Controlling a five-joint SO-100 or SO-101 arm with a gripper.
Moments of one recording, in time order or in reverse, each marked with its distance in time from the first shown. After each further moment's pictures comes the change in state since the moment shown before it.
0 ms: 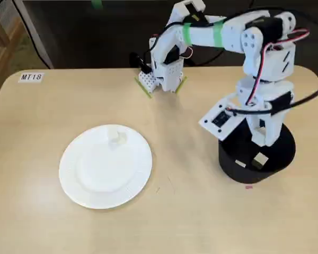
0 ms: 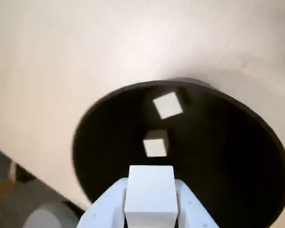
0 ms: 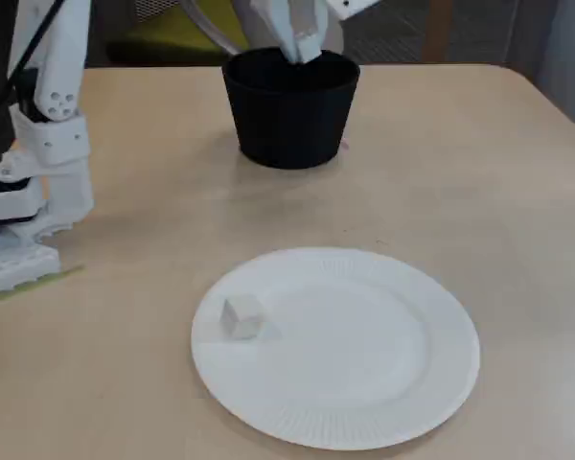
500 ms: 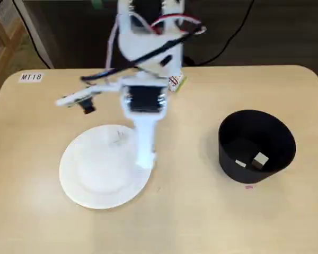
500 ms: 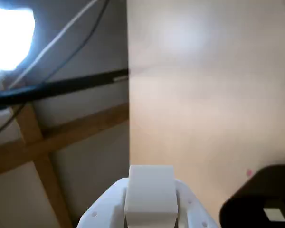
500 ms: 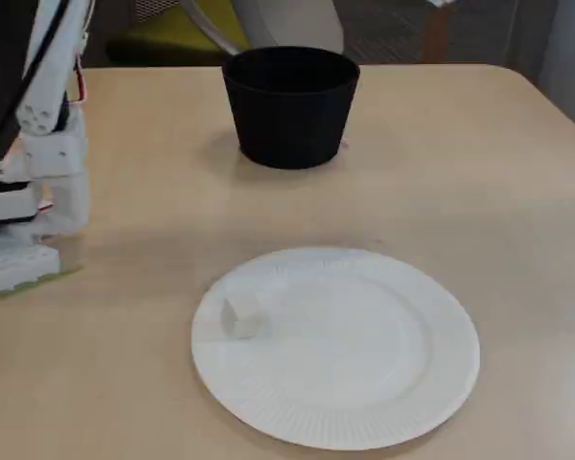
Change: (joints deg) arm 23.3 -0.6 -29.3 0.0 1.3
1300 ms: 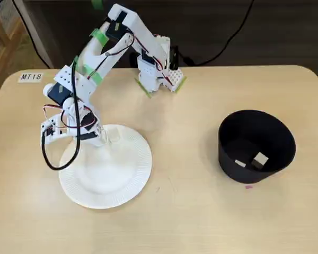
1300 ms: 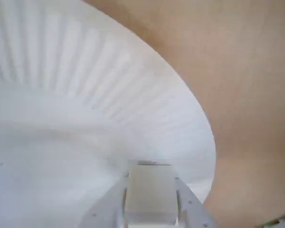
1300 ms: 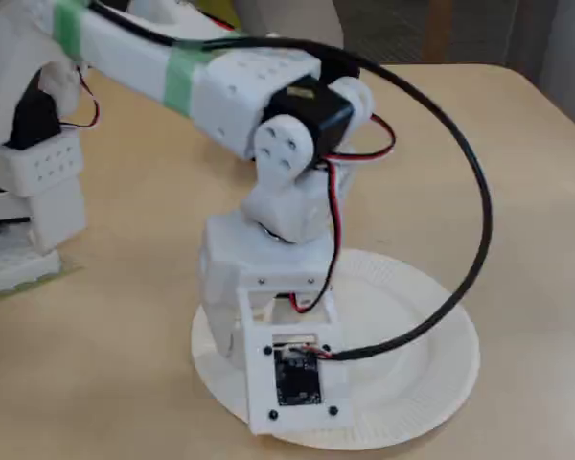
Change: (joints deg) arm 49.8 -7.3 54.3 -0.9 -50.1
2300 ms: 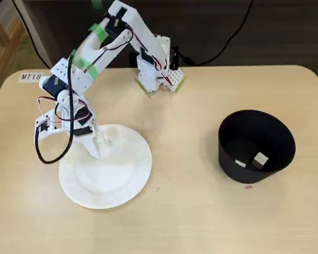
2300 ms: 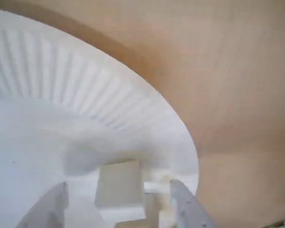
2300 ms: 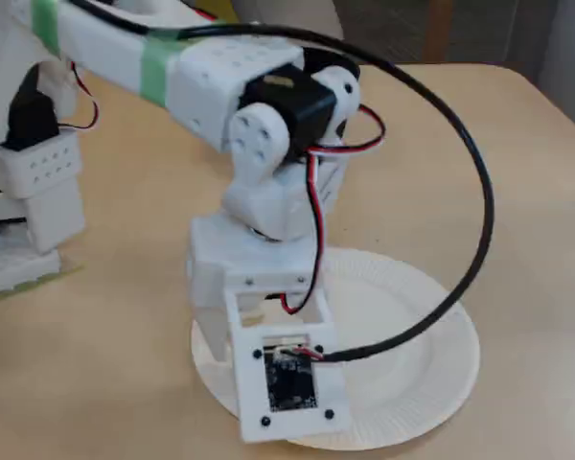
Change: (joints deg) arm 3.5 2.5 0.1 0.0 -4.0
